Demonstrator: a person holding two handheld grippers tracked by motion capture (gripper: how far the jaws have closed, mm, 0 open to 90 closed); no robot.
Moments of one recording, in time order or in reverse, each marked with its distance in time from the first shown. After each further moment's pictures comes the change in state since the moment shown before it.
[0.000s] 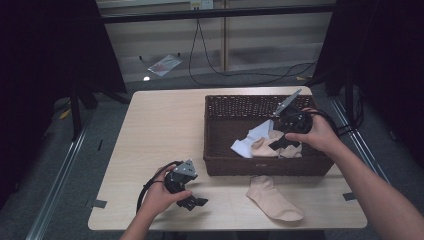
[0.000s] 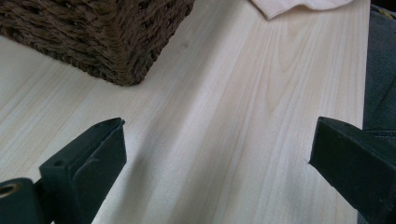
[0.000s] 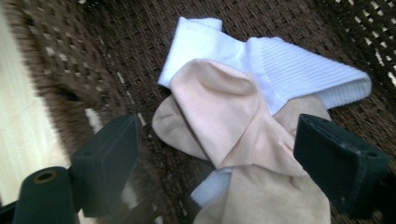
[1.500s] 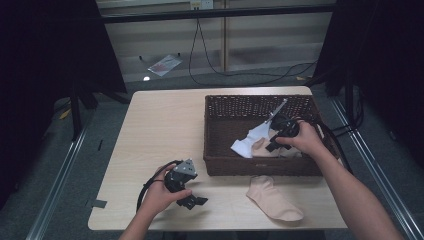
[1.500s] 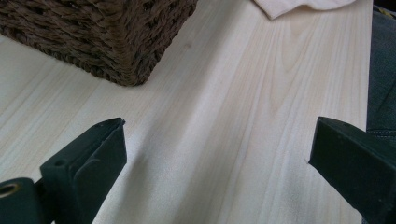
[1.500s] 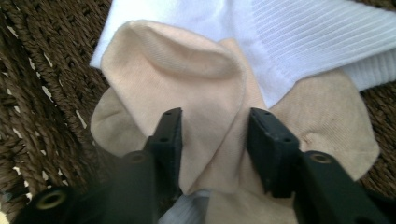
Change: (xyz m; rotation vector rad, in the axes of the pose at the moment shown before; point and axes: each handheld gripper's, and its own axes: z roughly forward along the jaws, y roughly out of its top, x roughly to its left) left arm 0.002 0.000 0.002 -0.017 -0.002 -0.009; right arm -0.025 -0.009 0.064 0.120 -0.007 0.052
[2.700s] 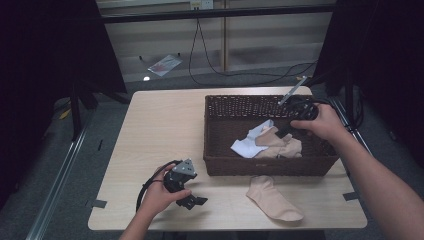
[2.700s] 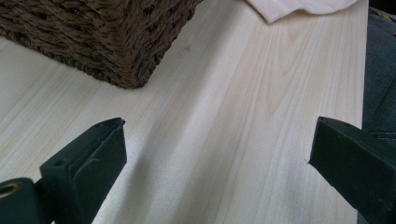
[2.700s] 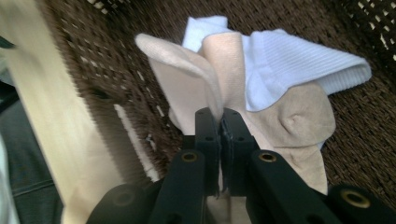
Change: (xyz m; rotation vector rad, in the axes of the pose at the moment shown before) left arm -0.001 0.000 -0.003 -0.013 -0.004 0.005; right arm 0.013 0.007 -0.096 -0.068 0.101 0.020
